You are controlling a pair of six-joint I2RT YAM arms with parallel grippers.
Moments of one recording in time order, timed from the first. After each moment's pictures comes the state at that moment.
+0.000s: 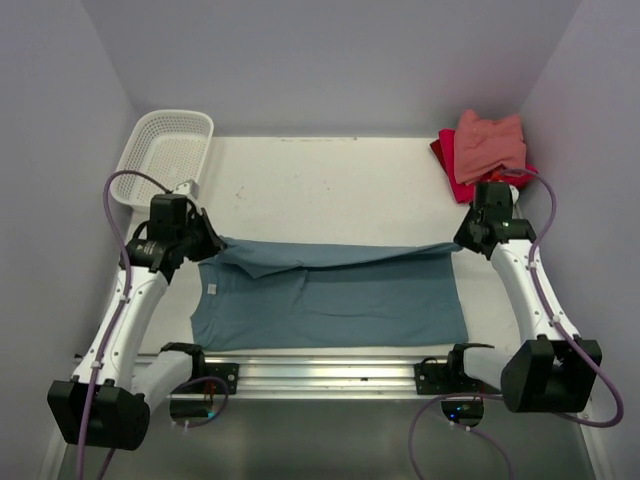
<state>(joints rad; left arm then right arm) -0.08 1.01 0.92 -0.71 0.15 -0.46 -0.02 1.20 1.00 -0.72 0.21 0.44</state>
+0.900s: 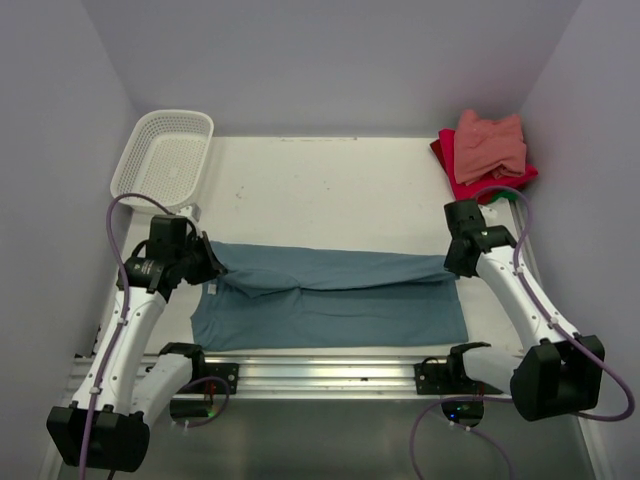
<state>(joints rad) -0.08 0.87 0.82 -0.87 0.19 -0.44 0.16 1.15 0.91 -0.95 0.41 0.50</state>
